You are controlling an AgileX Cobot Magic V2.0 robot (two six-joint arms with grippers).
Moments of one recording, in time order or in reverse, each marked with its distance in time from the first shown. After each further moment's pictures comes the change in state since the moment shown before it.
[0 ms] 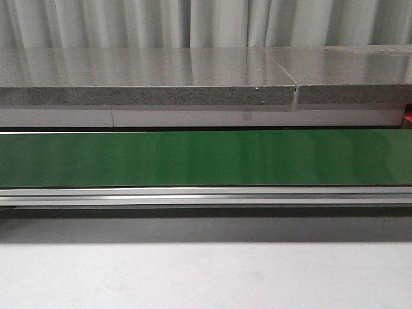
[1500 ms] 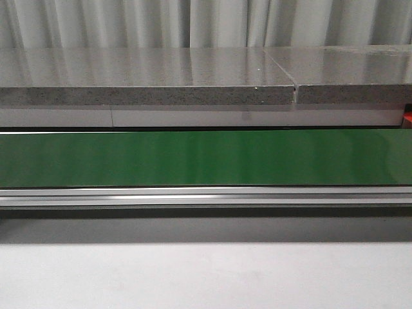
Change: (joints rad) left arm 0.373 0.616 -0.402 0.002 0.185 -0.136; right arm 0.052 -0.527 0.272 -0.006 -0.018 0.000
